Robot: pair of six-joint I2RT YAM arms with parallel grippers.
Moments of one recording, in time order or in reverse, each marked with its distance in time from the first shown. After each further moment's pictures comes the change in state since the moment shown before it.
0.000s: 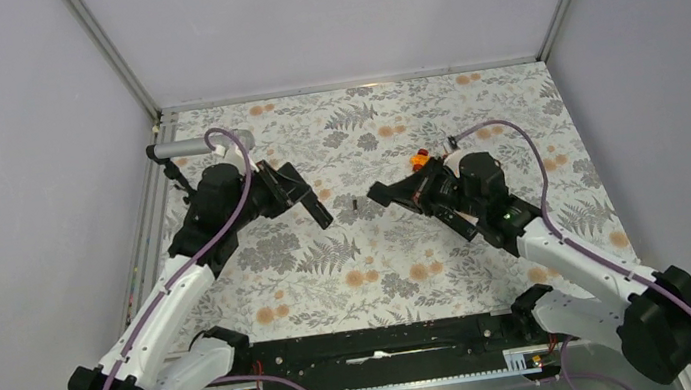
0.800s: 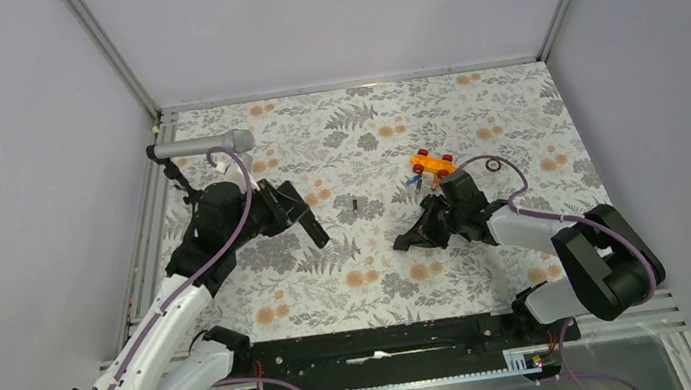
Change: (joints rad) left arm -0.042 -0.129 -0.101 -0.078 -0.053 0.050; right arm -0.120 0.364 -0.120 -0.202 -0.070 -0.187
